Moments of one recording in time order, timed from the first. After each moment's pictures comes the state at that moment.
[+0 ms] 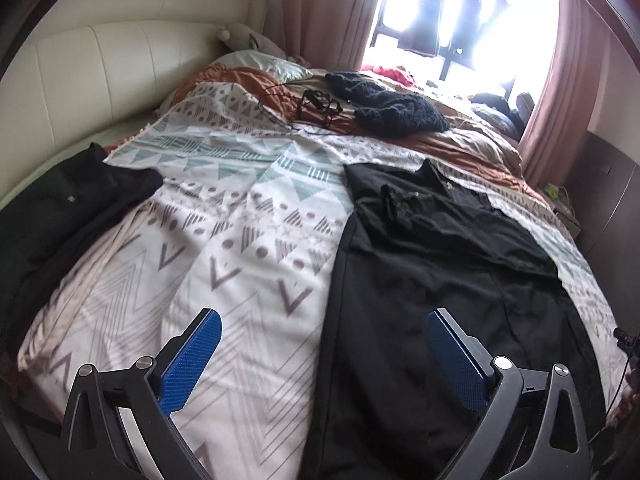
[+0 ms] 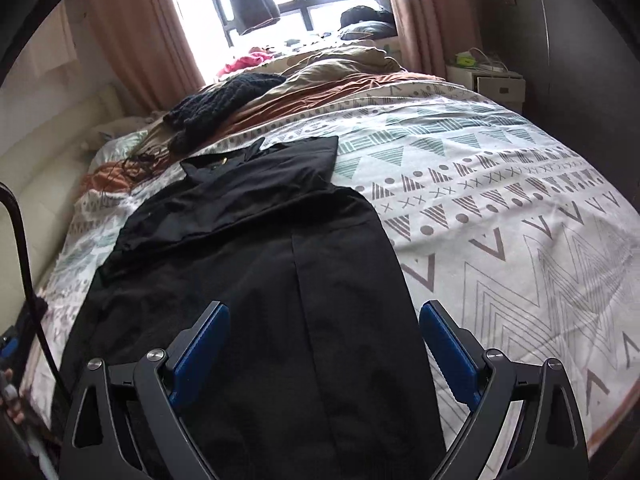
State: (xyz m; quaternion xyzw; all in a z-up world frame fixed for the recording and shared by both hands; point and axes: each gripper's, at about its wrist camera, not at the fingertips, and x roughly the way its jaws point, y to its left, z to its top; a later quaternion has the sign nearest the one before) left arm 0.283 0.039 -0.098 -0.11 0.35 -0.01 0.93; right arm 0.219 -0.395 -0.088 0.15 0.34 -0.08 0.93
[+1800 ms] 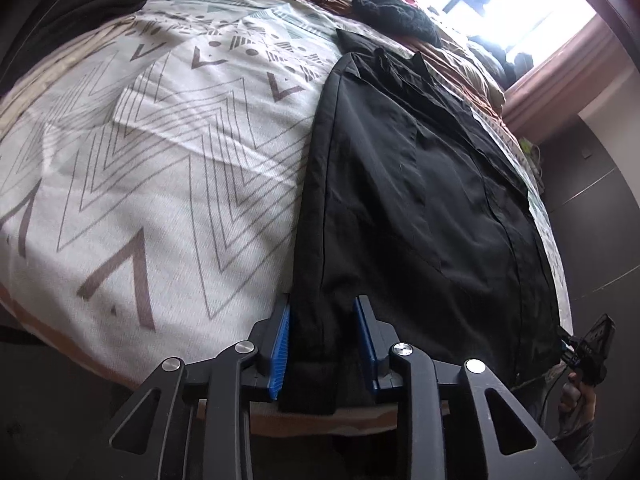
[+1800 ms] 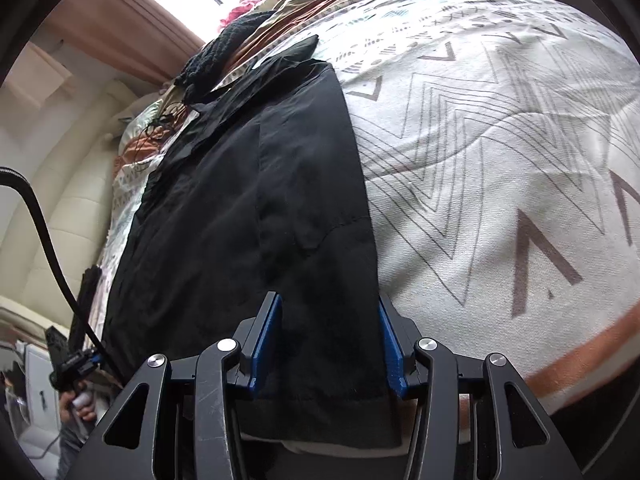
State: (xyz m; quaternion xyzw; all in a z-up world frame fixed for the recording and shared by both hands) left arm 0.226 0.048 -0.193 -0.21 0.50 -0.11 0.83; right arm 0.132 -0.438 -0.177 0.29 0.43 0.02 0.86
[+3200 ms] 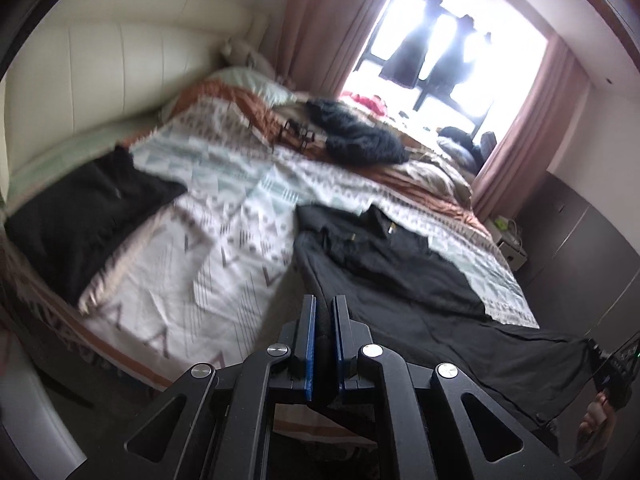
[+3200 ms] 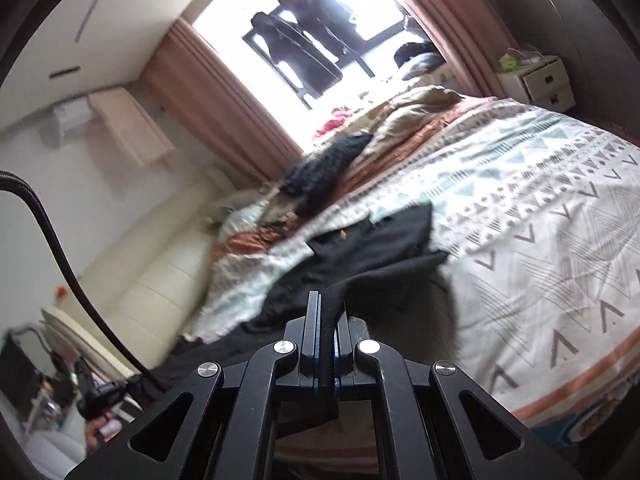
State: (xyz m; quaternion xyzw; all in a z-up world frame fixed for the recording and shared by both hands) left arm 0.147 0.079 0.026 -0.17 0.31 -0.07 0.93; right arm 0.054 -0.392 0.015 0.30 0.18 0.10 0.93
